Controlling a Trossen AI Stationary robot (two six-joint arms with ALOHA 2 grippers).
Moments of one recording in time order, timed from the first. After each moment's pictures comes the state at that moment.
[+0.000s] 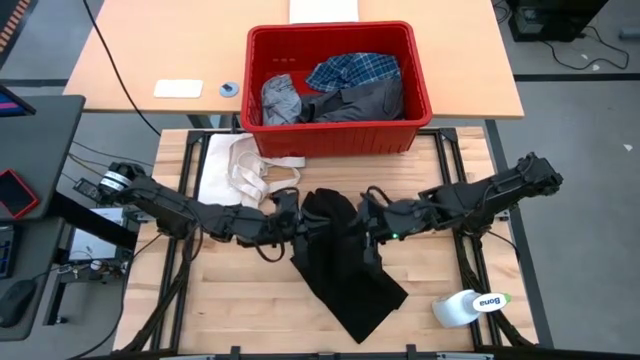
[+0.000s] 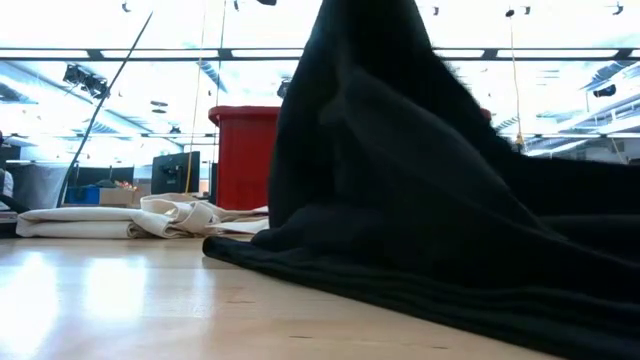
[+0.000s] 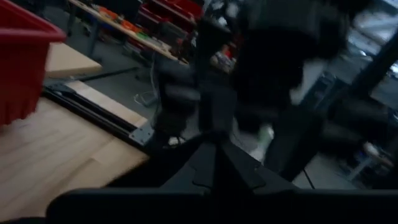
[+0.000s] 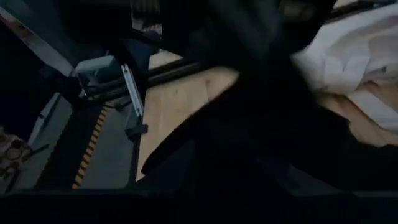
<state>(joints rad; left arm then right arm) -0.34 1.45 1.07 0.42 -0.51 -0.50 0.34 1.41 1.34 -0.44 0.20 0.50</state>
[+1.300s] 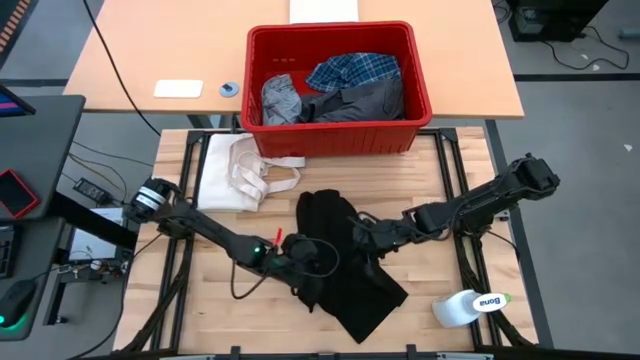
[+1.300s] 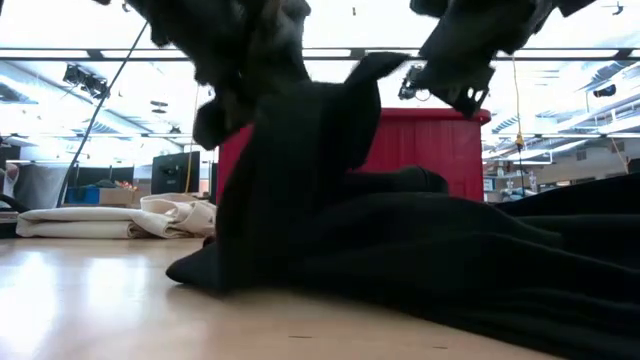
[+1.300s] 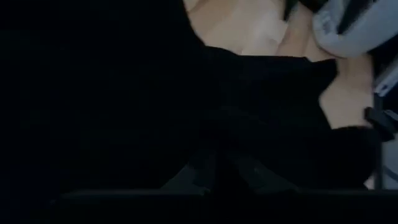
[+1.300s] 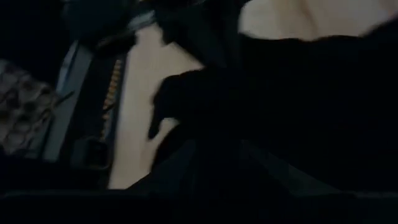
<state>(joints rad) -0.44 1.76 1.07 -0.03 -0.46 -0.90 0.32 1.44 0.86 -0.07 -0.05 0.56</state>
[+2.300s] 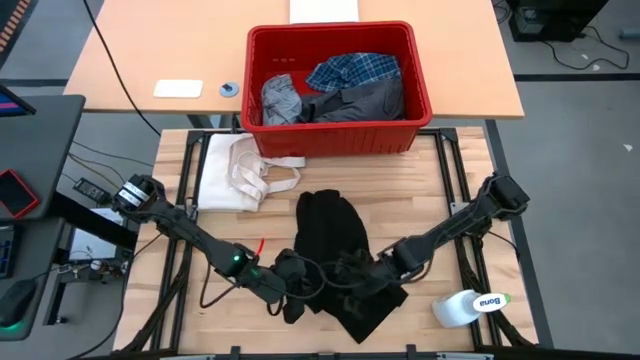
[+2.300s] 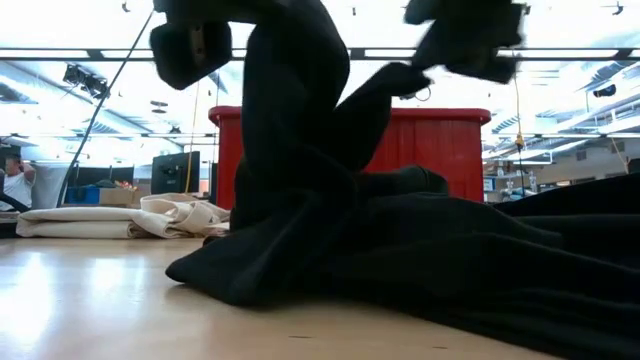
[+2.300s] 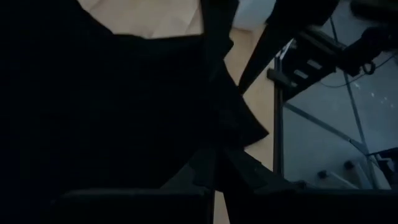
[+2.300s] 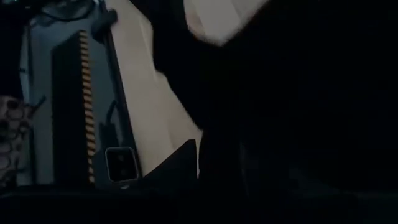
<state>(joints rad) -0.56 1.65 1.07 -0.05 -0.38 -0.83 0.51 1.75 1.28 -0.41 0.12 0.95</state>
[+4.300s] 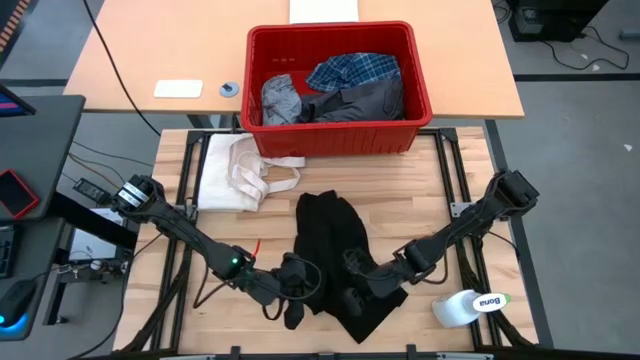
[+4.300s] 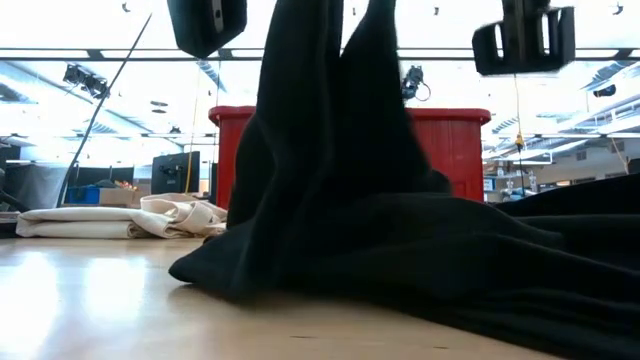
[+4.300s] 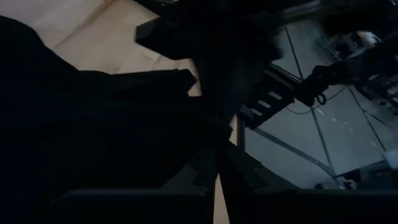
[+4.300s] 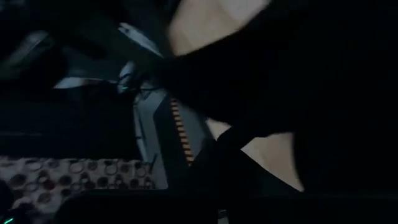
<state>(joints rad) -0.58 1.65 1.07 0.15 -0.42 -0.79 0.54 1.67 1.06 0.08 0.14 1.33</state>
